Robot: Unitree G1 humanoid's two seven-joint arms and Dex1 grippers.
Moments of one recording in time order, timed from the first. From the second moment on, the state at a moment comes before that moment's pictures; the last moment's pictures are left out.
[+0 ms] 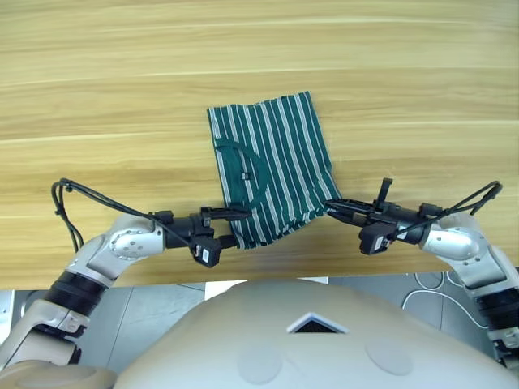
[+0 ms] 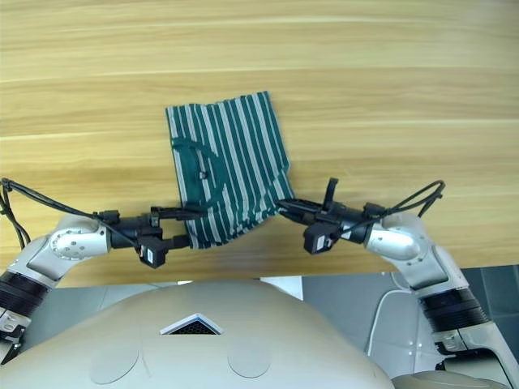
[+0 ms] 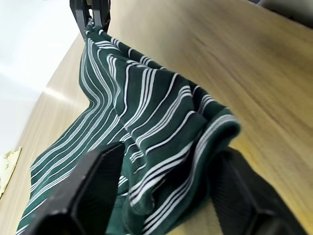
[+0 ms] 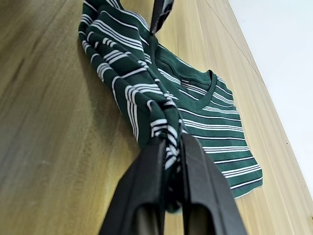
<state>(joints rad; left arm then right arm) 0.19 0.83 -0.46 0.03 0.27 -0.85 -0.69 0.30 -0.83 0.22 -0.11 -0.18 -0.77 0.66</state>
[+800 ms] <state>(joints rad) 0.18 0.83 -0.49 0.08 0.20 -0.87 -0.68 0.27 -0.83 0.23 -0.11 -0.18 -0.76 0.66</state>
